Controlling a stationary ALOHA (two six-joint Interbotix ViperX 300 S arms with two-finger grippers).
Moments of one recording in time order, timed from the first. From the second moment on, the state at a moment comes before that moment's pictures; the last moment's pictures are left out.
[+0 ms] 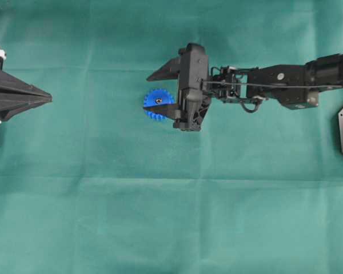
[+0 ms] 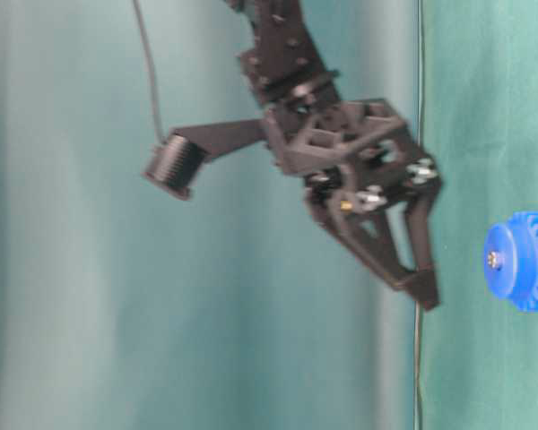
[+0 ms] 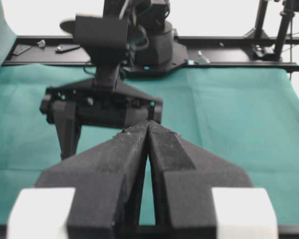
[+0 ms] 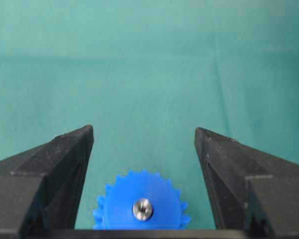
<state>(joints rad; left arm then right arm) 0.00 -1.00 1.18 0.02 -0.15 -0.01 -0.12 0.17 0.61 -0.03 -0.36 -0.06</state>
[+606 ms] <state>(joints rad) 0.00 -1.00 1.18 0.02 -0.15 -0.01 -0.12 0.02 0.70 -0.03 -0.35 -0.06</state>
